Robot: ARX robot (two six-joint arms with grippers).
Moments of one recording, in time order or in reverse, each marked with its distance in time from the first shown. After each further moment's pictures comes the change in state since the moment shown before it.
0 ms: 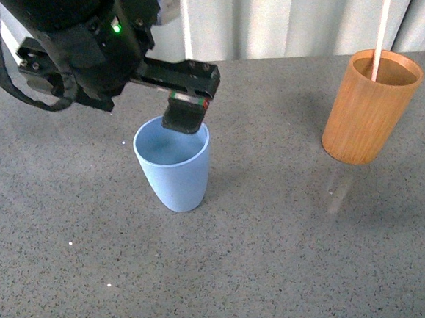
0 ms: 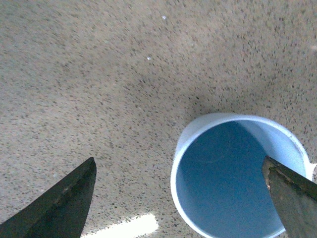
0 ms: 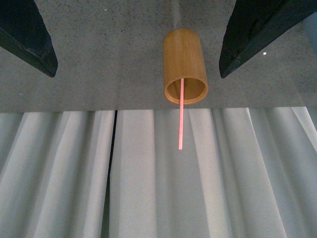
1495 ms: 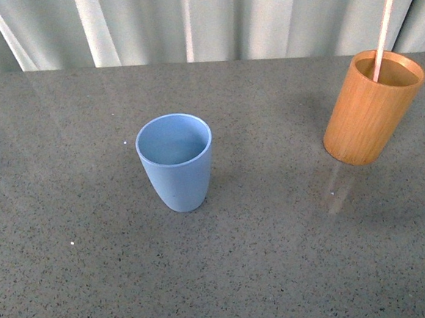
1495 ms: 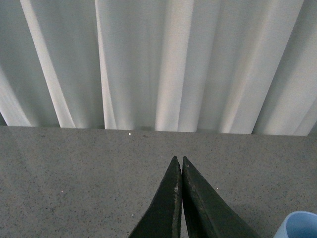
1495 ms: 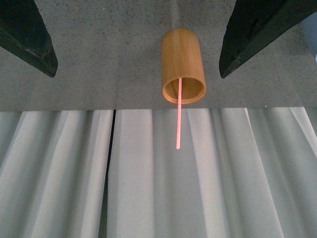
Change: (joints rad) left arm 0.338 -0.881 -1.066 1.247 0.034 -0.030; right arm 0.000 0.000 0.000 0.000 -0.002 0.000
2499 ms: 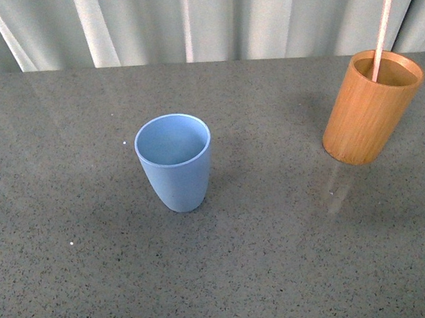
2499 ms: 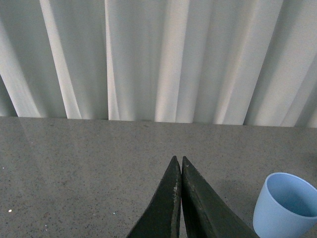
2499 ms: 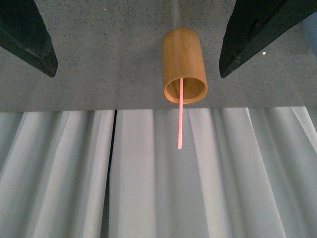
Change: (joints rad) left arm 0.069 -0.596 -0.216 -0.355 0.073 0.001; right arm 0.000 0.000 0.000 0.000 0.002 0.000
